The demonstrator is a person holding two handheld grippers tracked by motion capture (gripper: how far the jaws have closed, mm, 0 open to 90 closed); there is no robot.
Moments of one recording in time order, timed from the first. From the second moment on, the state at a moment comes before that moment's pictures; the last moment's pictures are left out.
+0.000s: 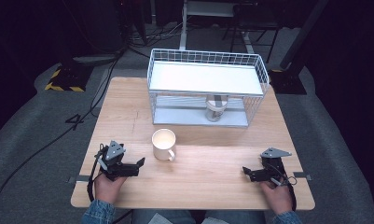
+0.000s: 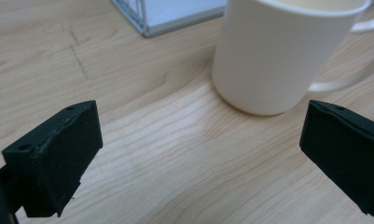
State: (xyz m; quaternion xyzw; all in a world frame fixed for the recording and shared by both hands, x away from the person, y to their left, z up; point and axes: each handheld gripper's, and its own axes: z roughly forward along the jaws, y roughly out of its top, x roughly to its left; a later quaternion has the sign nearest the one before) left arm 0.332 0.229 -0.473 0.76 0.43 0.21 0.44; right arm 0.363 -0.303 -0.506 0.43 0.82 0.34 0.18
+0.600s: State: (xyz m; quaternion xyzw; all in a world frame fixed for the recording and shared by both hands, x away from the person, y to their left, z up) left arm 0.339 0.206 -0.469 0.75 0.38 0.19 0.51; right arm 0.363 -0.303 -0.506 0.43 0.82 0.34 0.18
